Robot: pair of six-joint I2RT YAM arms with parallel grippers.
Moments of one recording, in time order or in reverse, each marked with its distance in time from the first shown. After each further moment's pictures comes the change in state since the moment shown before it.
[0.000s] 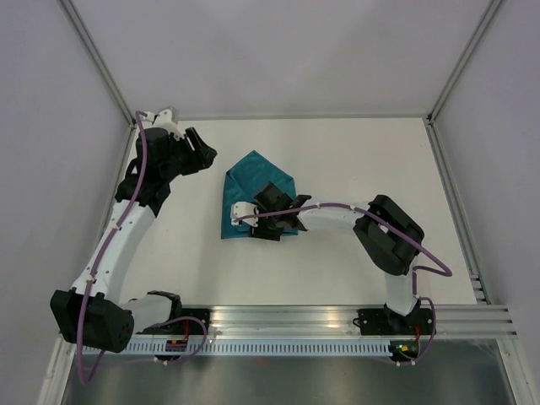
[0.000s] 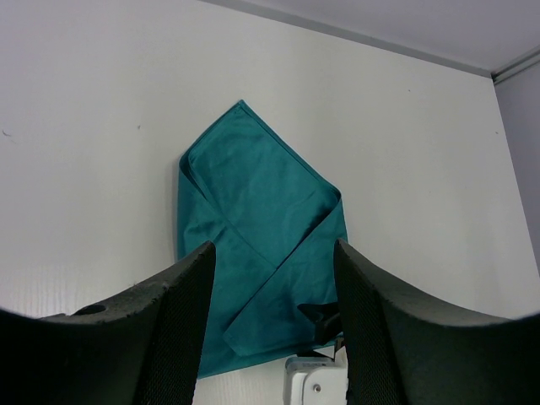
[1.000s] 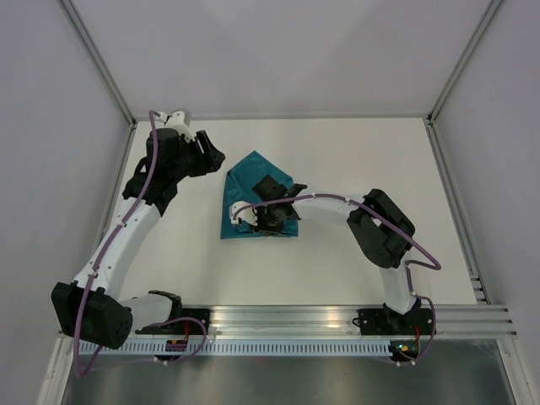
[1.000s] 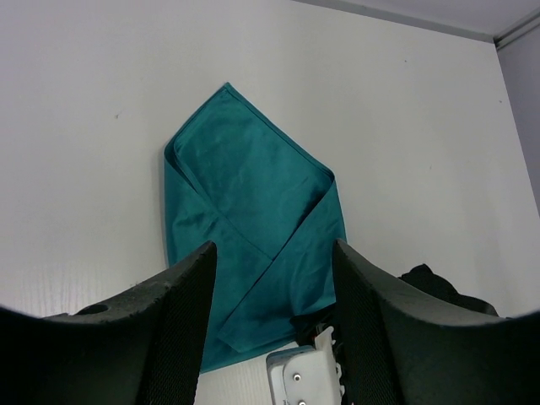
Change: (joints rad) left arm -0.062 0.027 0.000 -0.003 -0.008 0.024; right arm -0.042 0.082 0.136 -0.213 -0.177 -0.094
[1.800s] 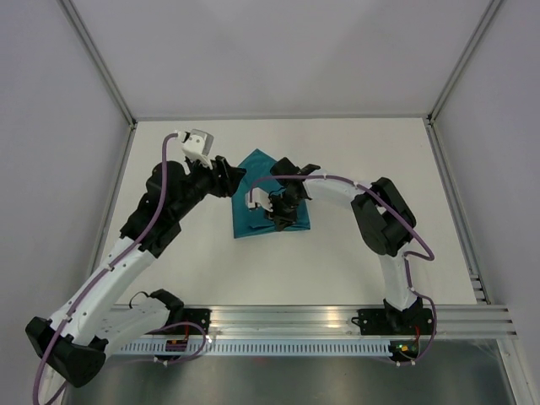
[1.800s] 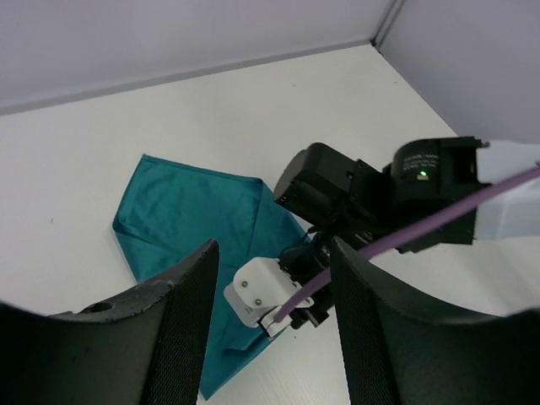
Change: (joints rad) left arm -0.271 -0.263 -0.166 0.192 -0.065 0.173; right arm -0.167 0.070 0.110 -0.231 -0.213 -0.145
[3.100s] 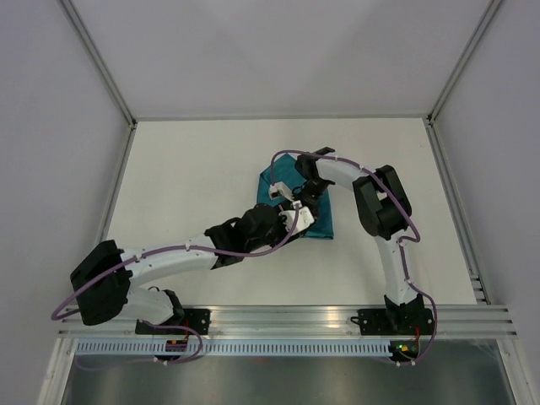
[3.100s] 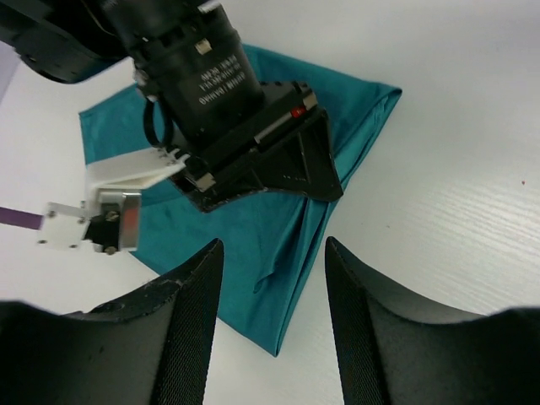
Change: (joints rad) left arm -0.516 0.366 -0.190 0.223 -0.194 0.568; right arm -0.189 0.159 0.181 -0.468 -0.195 -0.085
